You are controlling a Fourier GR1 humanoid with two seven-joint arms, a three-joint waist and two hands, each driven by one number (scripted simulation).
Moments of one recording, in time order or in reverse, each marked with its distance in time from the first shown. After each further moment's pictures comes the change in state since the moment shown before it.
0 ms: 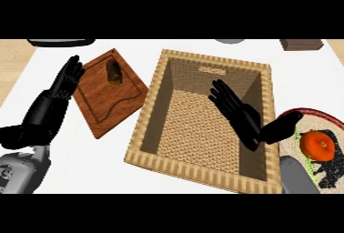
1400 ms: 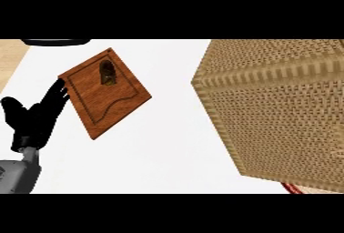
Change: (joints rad) left arm 0.063 -0.010 0.118 0.196 0.092 0.006 0.262; right arm 0.039 -0.751 -0.390 -0.313 0.338 0.484 -0.361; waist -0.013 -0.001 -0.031
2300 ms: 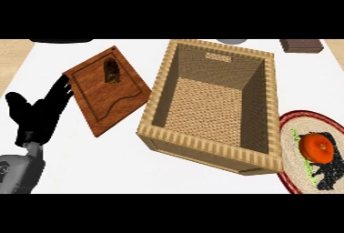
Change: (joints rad) left arm -0.036 -0.027 0.017 0.022 -0.024 -0.028 0.004; right arm -0.148 -0.355 -0.028 0.340 0.115 0.253 -0.022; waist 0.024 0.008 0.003
